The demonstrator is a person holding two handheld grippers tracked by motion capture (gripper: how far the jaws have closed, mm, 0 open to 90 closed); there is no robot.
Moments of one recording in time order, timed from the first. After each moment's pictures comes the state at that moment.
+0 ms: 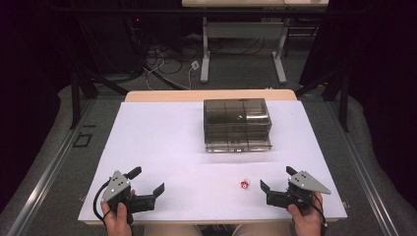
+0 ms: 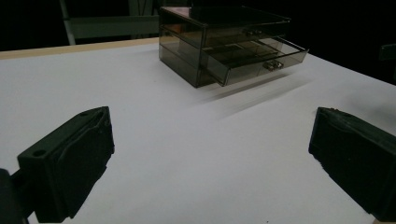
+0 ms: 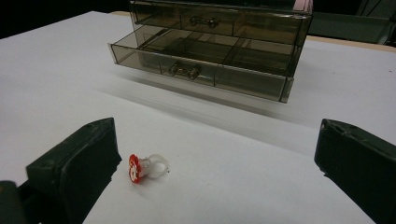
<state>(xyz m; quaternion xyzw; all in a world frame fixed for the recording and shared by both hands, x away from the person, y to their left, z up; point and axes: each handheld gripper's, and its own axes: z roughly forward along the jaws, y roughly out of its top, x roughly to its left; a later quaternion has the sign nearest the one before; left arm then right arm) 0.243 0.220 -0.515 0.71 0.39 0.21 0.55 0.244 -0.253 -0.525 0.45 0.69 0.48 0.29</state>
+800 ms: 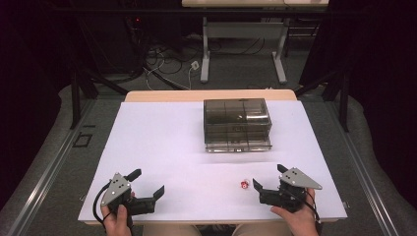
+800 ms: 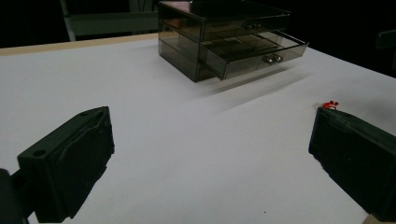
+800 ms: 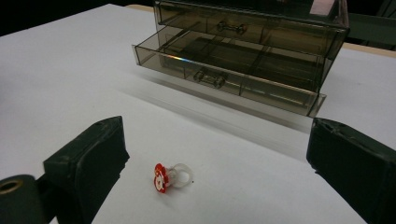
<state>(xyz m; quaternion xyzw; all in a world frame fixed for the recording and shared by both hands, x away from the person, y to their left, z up) 0.237 0.218 -0.516 0.72 0.39 0.21 0.54 0.248 -0.232 -0.512 0.43 0.71 0.47 0.28</state>
